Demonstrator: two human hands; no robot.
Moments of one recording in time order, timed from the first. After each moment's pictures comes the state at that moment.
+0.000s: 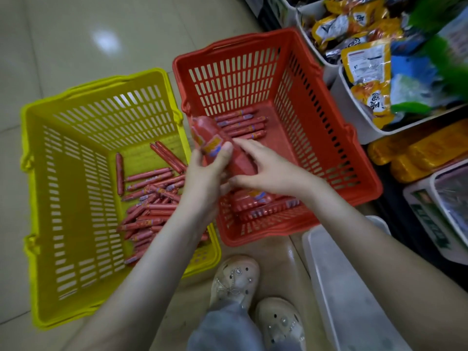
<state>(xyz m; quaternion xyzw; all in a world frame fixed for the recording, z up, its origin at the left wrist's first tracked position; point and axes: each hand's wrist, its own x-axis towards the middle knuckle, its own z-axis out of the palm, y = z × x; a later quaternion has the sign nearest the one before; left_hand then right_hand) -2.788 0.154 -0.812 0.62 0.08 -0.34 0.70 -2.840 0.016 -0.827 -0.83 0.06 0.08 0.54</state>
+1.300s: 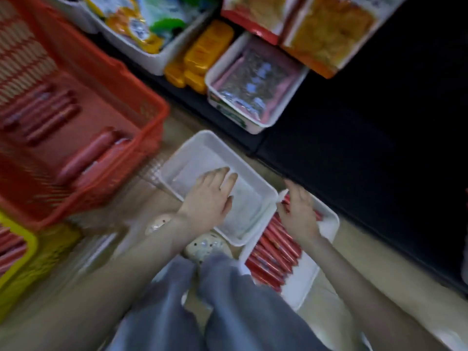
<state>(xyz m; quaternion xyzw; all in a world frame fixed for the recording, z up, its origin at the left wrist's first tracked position) -3.075 0.074 -0.857 0.62 -0.77 -0.13 0.05 -3.304 0.033 -0.856 -0.73 0.63 -0.02 0.25</state>
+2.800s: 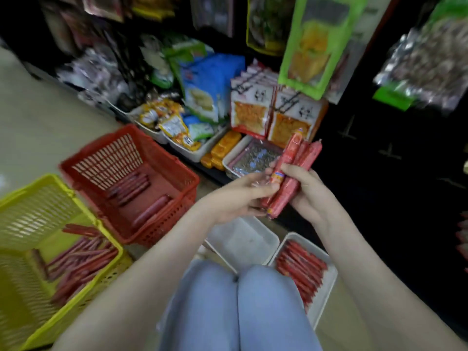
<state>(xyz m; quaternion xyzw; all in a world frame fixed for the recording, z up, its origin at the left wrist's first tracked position) -3.131 0.084 -0.585 0.49 -0.36 -0.69 0.38 -3.276 0.022 -0.584 -0.36 0.36 -0.39 0.77</state>
